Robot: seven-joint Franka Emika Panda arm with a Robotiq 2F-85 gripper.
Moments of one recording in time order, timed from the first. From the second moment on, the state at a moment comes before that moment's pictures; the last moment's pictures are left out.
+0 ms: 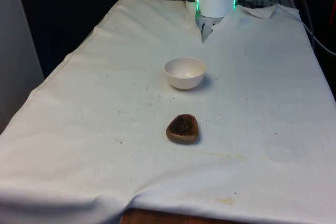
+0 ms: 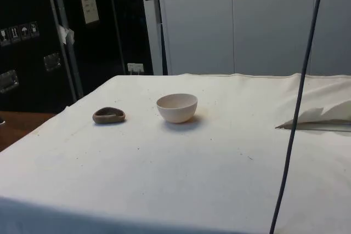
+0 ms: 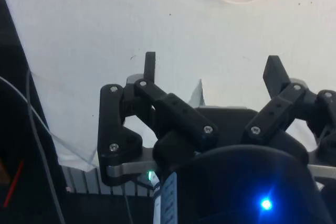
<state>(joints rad) 0.02 0.06 -0.03 -1.85 0.02 1.85 -0.03</state>
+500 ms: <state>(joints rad) 0.02 0.15 -0.03 -1.79 0.02 1.89 -0.04</state>
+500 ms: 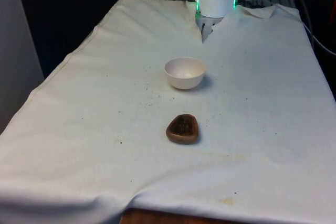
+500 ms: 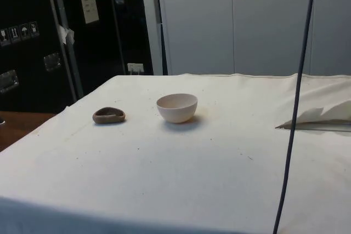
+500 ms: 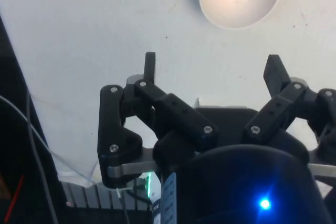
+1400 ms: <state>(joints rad) 0.02 0.28 -0.05 -1.77 0.00 2.10 -0.10</state>
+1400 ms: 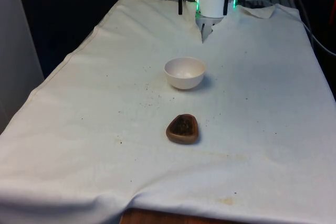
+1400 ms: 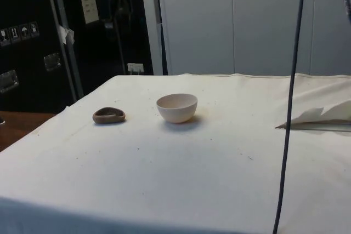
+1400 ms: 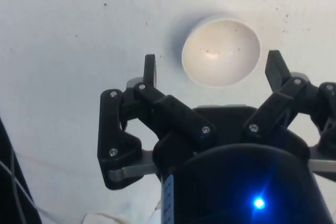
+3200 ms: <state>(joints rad) 0.01 0.51 -0.09 -1.61 0.01 2.24 -0.18</state>
